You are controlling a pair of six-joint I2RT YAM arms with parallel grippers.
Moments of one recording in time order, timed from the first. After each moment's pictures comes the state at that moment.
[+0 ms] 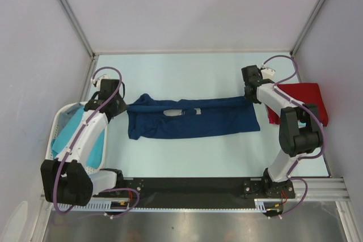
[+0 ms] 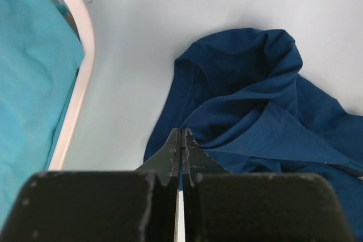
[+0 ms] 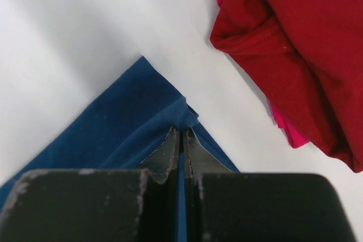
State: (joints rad) left arm -0.10 1.20 0.94 -0.61 -0.28 -0.58; right arm 0.20 1.72 1.19 -0.50 0.54 0.65
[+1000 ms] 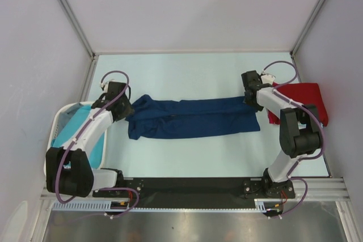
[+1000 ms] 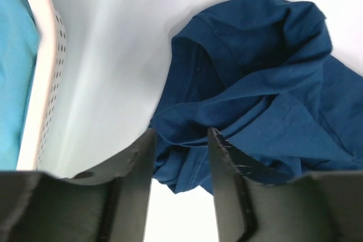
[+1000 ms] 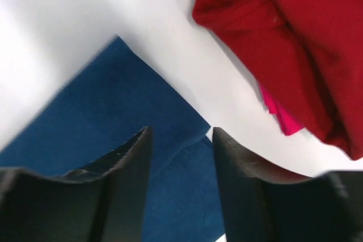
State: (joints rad) left arm -0.14 1.28 0.88 -0.57 -0.25 -0.58; right arm 0.21 1.72 1.11 -0.49 0.54 0.67
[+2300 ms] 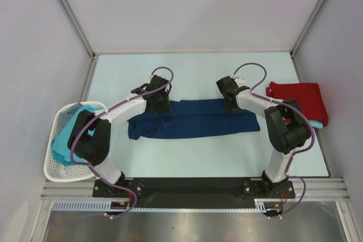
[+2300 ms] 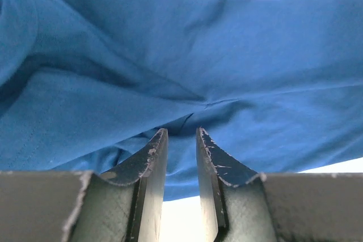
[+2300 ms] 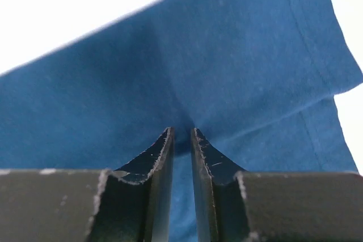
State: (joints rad) left arm -0.51 1.65 1.13 -0.48 -0.07 -0.58; right arm 0.45 1.81 1.17 -0.50 0.44 0.64
